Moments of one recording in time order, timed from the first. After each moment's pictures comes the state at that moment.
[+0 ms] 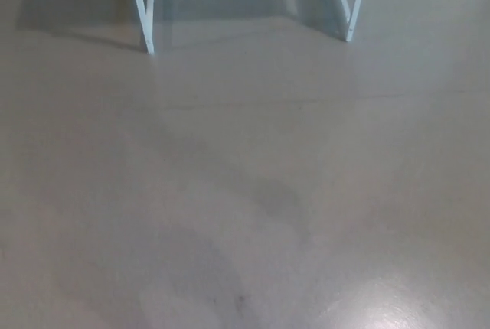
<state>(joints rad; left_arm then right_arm) 0.00 0.49 0.19 1.25 0.07 -0.18 -0.14 -0.07 -0.49 -0.07 1.30 -0.13 -0.10 0.06</state>
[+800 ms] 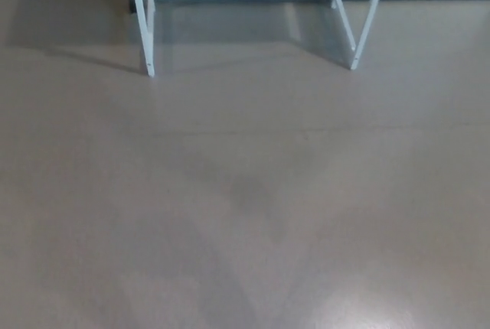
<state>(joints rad) -0.01 0.50 0.15 1.27 0.07 -0.20 -0.15 -0.07 -0.49 -0.02 1.31 -0.16 -0.13 0.06</state>
